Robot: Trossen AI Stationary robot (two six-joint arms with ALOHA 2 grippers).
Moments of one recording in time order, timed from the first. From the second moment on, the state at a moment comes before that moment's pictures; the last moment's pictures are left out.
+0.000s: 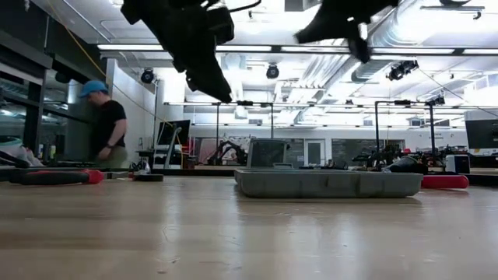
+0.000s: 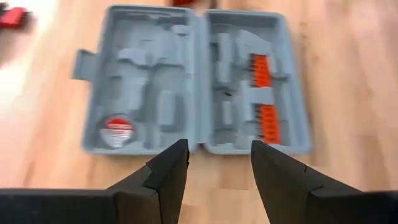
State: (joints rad) left arm 0.08 1.52 1.06 -0.38 0.04 -0.05; right arm 0.14 1.21 0.91 -0.22 0.40 0.78
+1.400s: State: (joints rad) left arm 0.20 1.52 1.06 -0.38 0.08 0.00; right arm 0.09 1.18 0.60 -0.92 0.26 1.42
